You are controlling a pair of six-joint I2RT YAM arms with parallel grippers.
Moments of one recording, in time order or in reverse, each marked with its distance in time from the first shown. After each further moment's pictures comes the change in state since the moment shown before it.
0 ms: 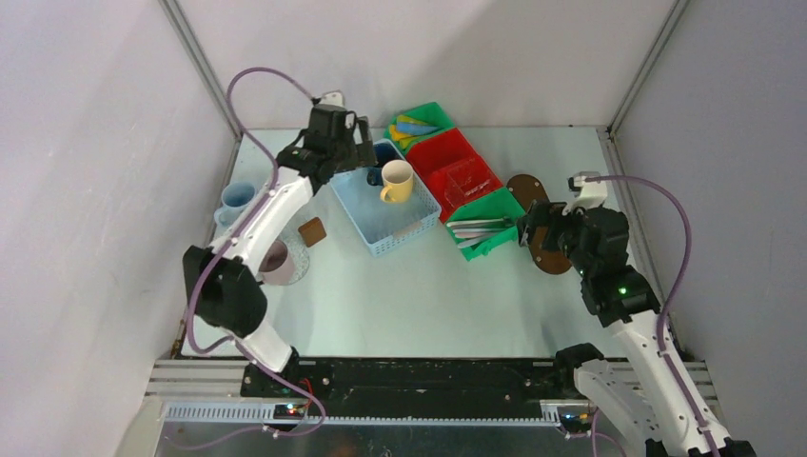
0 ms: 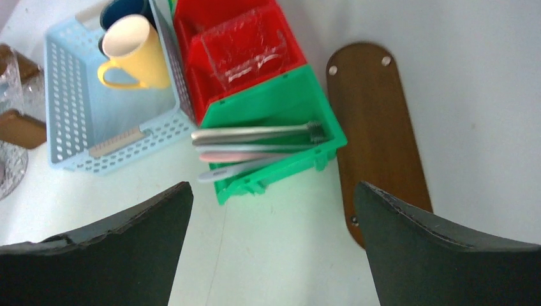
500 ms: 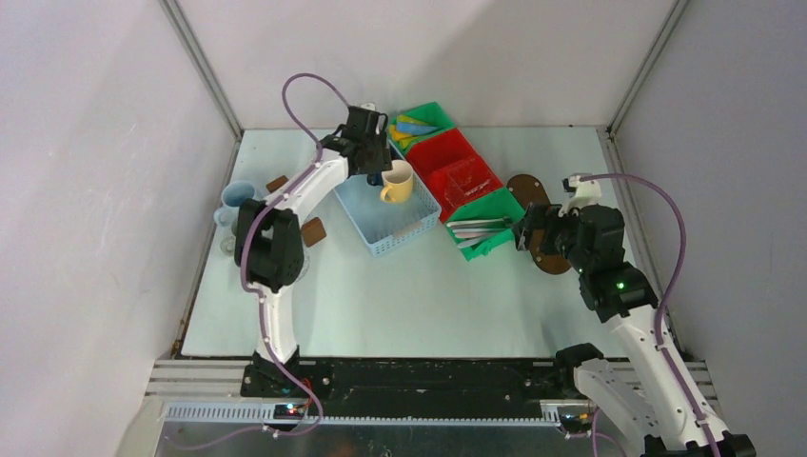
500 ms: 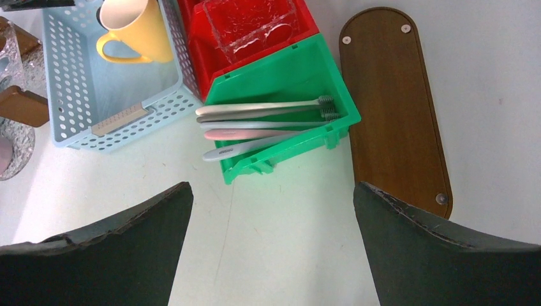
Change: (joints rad) left arm -0.043 0.399 0.242 -0.001 0.060 0.016; right arm -0.006 0.051 0.008 -0.073 -0.067 0.029
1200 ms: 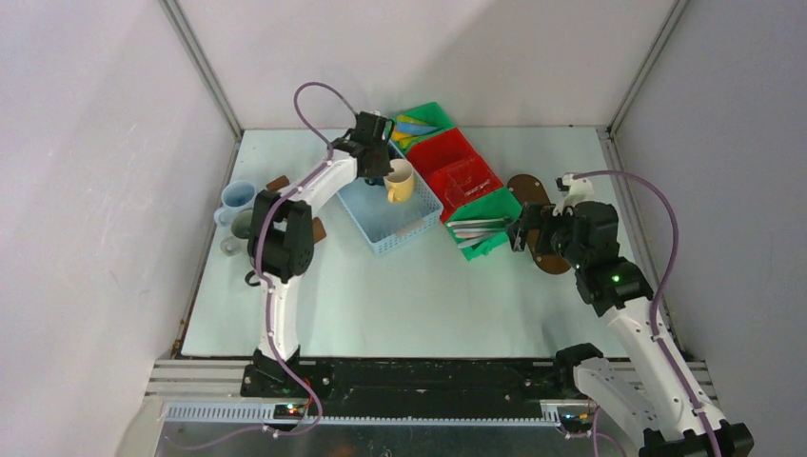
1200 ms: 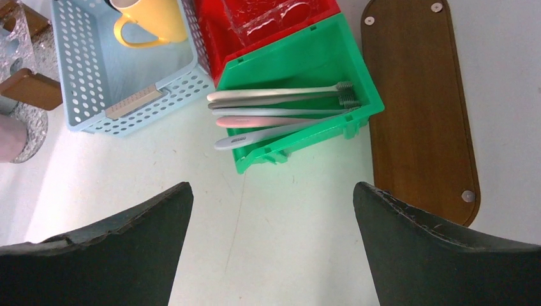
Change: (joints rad) left arm -0.005 0.148 0.074 0.015 0.035 -0.052; right arm 0.000 0.042 0.002 -0.008 -0.050 0.018
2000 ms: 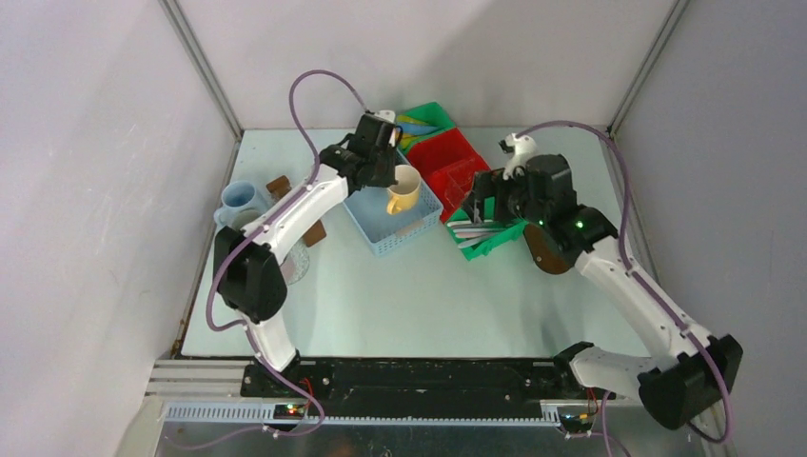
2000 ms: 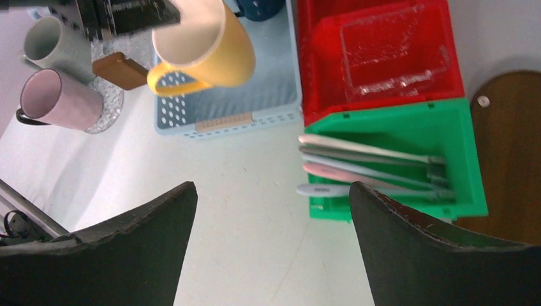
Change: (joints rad) left arm -0.131 -0.359 -0.176 -0.119 -0.066 0.106; right arm 0.206 0.330 0.292 0.035 -0.051 -0.019
